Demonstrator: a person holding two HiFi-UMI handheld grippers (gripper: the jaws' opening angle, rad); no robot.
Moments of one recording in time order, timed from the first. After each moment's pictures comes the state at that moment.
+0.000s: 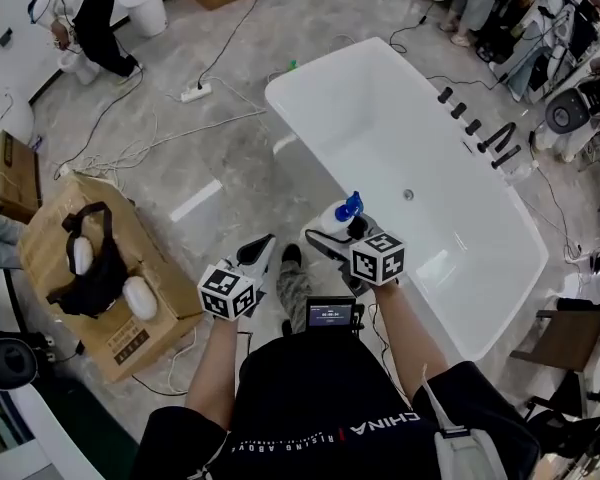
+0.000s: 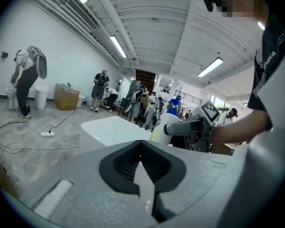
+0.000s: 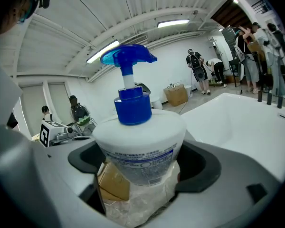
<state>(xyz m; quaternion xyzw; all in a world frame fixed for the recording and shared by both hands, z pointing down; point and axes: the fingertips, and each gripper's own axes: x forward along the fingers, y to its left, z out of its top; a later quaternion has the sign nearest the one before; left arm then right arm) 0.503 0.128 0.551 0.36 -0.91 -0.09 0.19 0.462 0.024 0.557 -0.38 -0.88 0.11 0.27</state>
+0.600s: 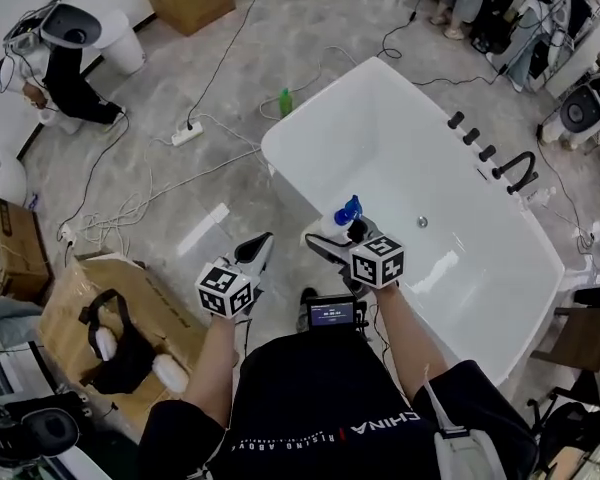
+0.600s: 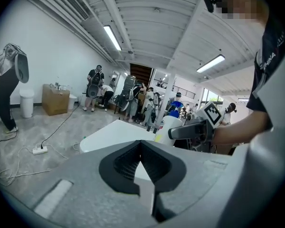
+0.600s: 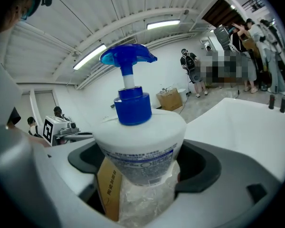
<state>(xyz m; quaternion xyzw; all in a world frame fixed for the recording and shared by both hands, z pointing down) 0.235 0.154 0.536 0.40 -0.89 -0.06 0.21 0.216 0.044 0.553 -0.34 -0.89 0.14 0.26</state>
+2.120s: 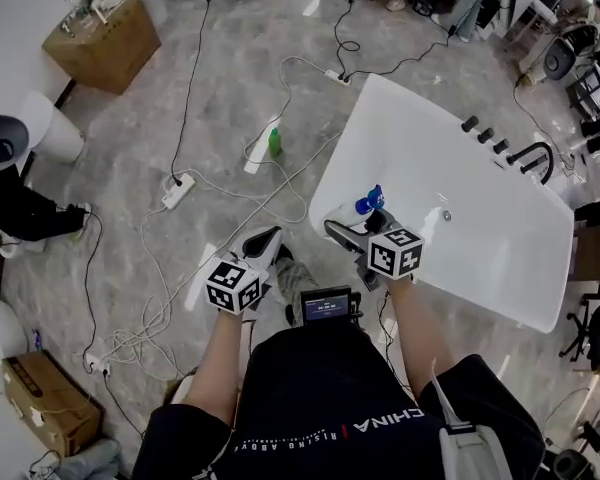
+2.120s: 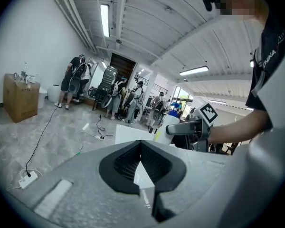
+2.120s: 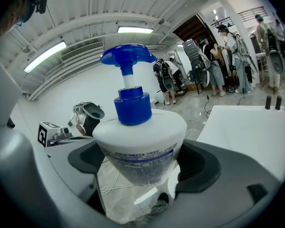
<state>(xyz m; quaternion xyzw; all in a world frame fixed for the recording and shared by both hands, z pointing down) -0.175 0.316 0.539 0.58 -0.78 -0.04 0.22 -0.147 0.179 0.551 -0.10 -0.94 0.19 0.24</state>
